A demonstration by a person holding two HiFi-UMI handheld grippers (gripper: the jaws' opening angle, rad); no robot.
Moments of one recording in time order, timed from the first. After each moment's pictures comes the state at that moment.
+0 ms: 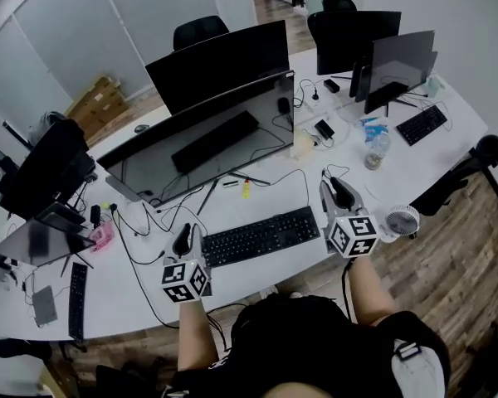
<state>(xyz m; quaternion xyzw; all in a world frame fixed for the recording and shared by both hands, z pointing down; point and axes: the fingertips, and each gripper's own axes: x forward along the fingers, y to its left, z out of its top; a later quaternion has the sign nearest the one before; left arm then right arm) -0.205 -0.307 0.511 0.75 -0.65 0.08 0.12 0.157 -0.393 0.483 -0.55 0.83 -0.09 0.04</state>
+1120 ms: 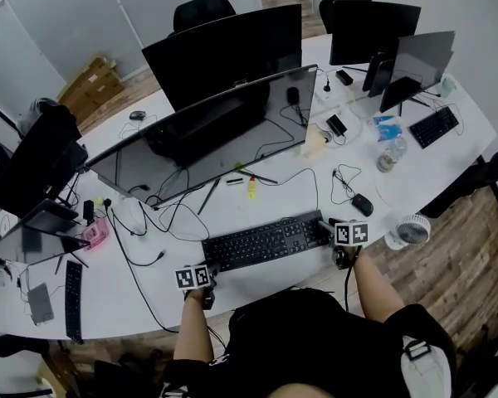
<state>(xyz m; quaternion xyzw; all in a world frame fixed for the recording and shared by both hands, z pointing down) -0.255 -0.271 0.827 0.67 -0.52 0.23 0.47 0.154 -0.409 0.784 -0.45 0.77 -0.42 -0.19</state>
